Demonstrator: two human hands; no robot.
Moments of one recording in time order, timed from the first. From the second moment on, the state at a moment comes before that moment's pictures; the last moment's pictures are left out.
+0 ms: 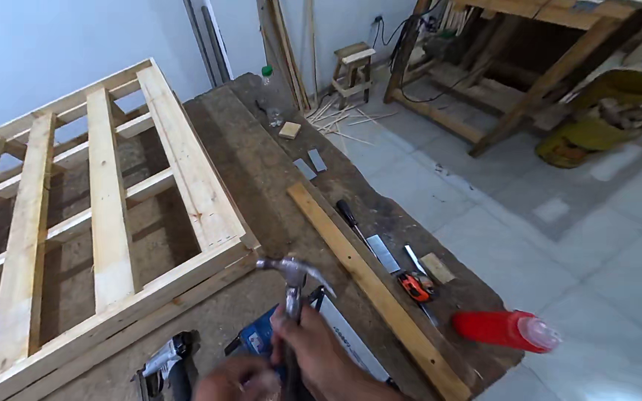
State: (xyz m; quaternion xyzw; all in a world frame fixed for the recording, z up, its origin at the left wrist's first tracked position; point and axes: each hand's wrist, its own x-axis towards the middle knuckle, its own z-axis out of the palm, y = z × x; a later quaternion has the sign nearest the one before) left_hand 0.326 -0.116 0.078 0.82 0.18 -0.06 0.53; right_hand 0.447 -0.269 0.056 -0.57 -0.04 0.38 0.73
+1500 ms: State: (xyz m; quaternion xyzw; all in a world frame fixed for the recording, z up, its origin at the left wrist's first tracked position) left_hand 0.515 0.021 0.064 0.90 0.40 -0.13 0.10; right_hand 0.546 -0.255 -0.023 -0.51 0.14 0.47 0.70
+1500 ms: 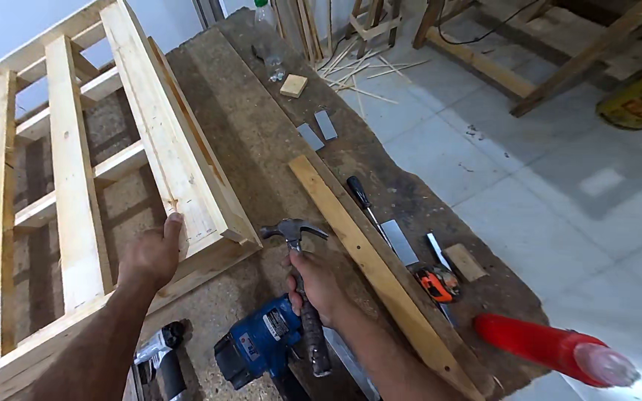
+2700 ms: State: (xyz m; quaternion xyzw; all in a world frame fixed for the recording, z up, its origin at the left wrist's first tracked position) left_hand 0.515 0.018 0.067 0.89 0.41 -0.13 0.12; right_hand 0.601 -0.279 -0.036 -0.77 -0.21 0.41 0.45
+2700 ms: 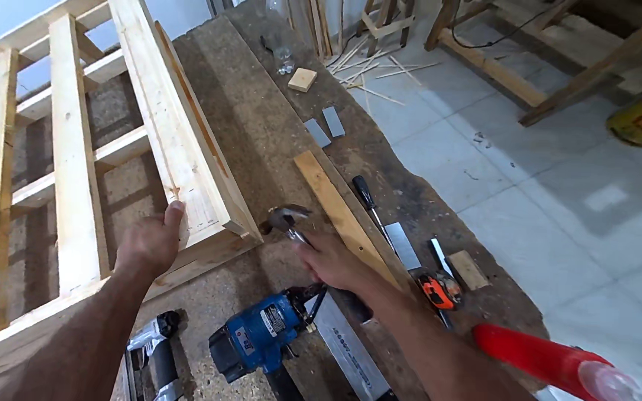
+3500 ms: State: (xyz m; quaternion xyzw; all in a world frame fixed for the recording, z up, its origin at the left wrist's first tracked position) left_hand 0.517 0.029 0.068 0.88 0.41 -0.16 0.16; right_hand 0.651 -0.240 -0.022 -0.66 -0.73 0.13 -0.12
